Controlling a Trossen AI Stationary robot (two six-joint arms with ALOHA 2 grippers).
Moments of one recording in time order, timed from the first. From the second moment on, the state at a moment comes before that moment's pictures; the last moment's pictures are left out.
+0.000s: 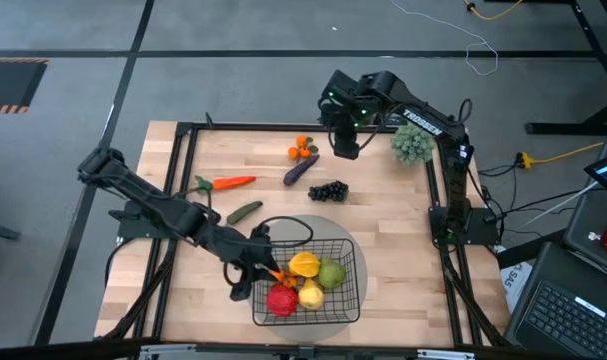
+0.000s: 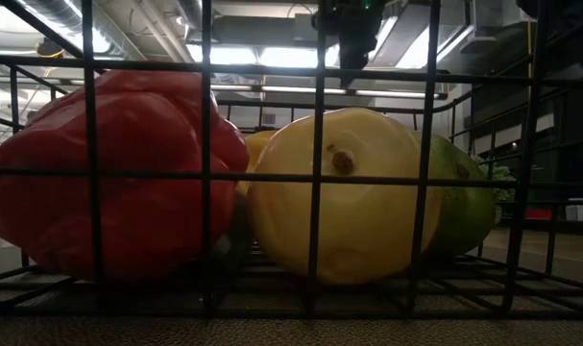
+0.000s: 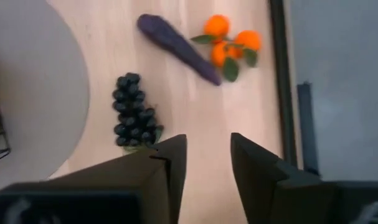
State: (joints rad) left arm -0.49 1.36 1.13 -0.28 -0.10 -0.43; right arm -0.44 1.98 2.27 -1.51 -0.04 -0.33
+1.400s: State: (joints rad) left arm -0.64 1.14 1.13 -0.91 -0.45 -0.67; right arm -0.29 2.04 1.86 -1.57 -0.04 -0.20
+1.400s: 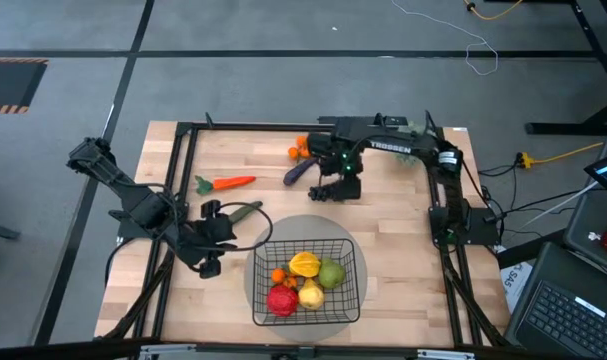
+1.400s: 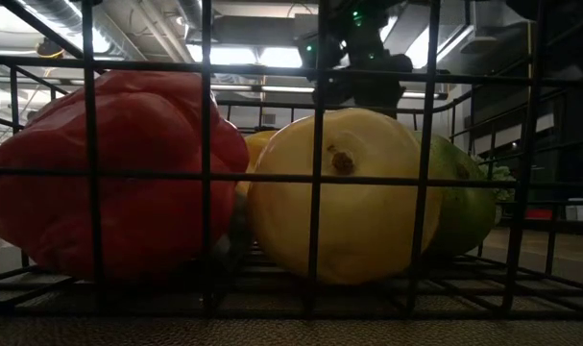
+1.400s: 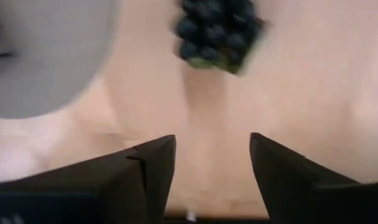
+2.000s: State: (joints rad) left arm -0.64 1.14 1.13 -0.91 -0.52 -0.64; right arm -0.23 1.96 1.60 -1.08 0.04 -0.21
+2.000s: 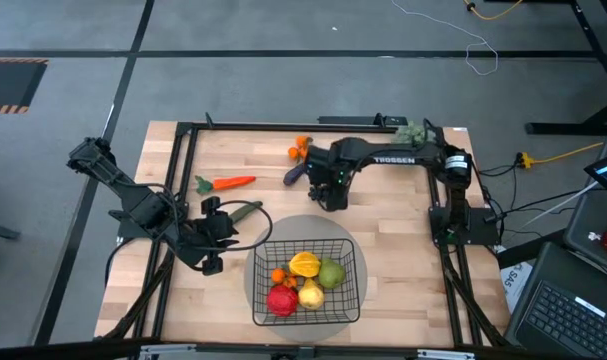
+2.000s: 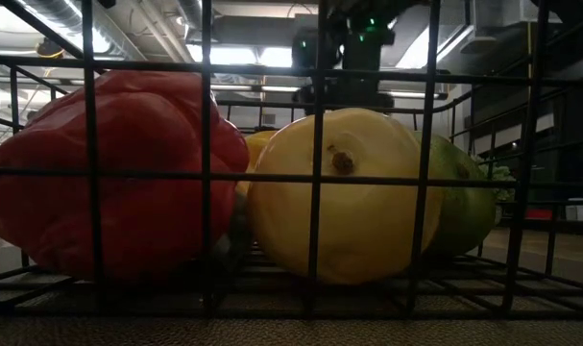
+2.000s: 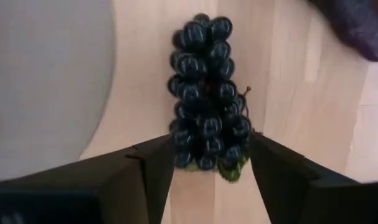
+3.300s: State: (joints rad) left arm -0.64 1.14 1.13 -0.90 -0.59 -0.60; right arm -0.12 1.97 1.60 -1.19 0.23 -0.03
